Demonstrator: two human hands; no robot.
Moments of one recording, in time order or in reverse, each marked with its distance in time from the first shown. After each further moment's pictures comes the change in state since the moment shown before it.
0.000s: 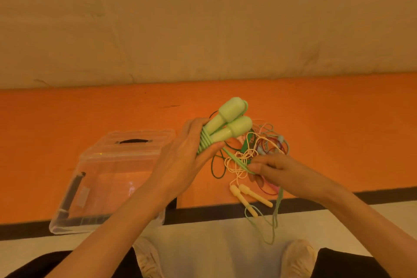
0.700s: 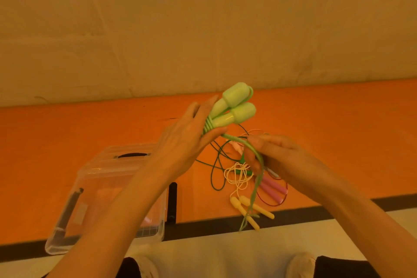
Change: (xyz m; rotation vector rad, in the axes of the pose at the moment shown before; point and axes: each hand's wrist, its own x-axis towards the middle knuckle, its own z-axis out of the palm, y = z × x) left_hand 0.052 0.018 -0.023 0.227 0.045 0.157; right_hand -0.001 -0.057 -0.015 0.446 0.132 -0.103
